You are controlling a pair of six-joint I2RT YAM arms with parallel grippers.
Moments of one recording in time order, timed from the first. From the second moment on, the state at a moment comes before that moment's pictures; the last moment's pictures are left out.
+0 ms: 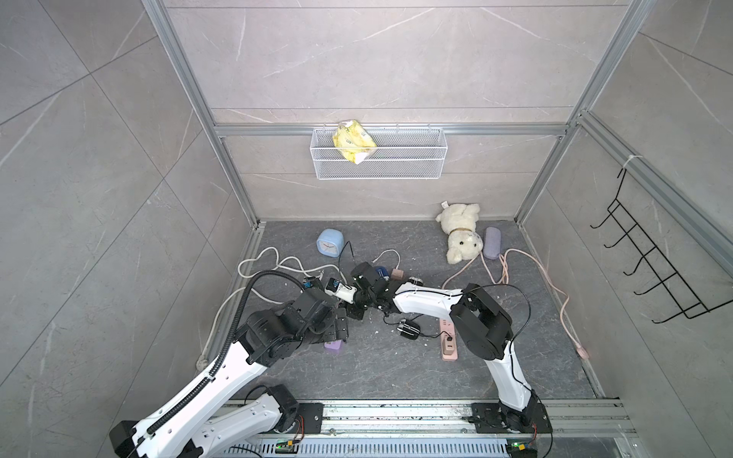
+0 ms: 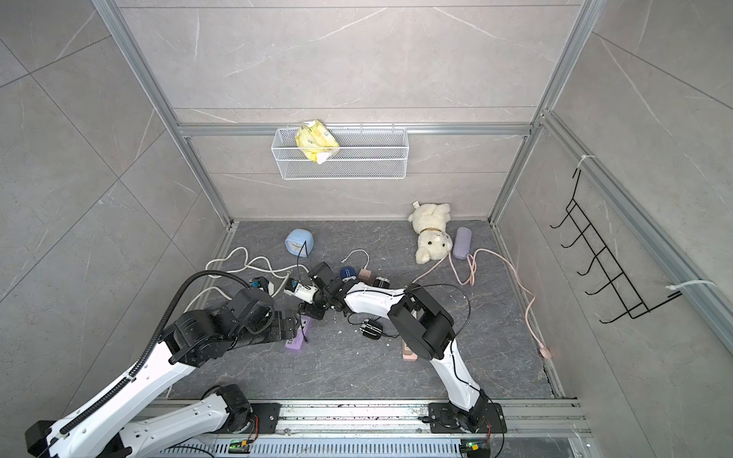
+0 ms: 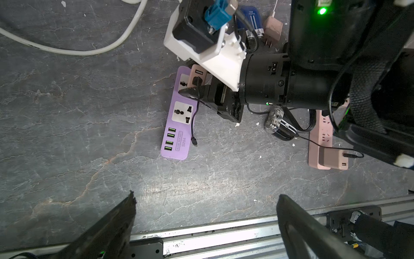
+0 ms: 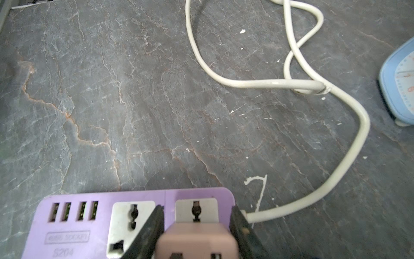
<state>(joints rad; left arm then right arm) -0.81 0.87 1.02 -1.13 -0.20 -0.81 0.90 2.17 1.54 -0.15 -0.33 -0.34</state>
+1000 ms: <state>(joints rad) -0.52 0.98 0.48 -0.38 0.04 -0.77 0.89 2.16 1.52 -0.15 -0.32 -0.34</state>
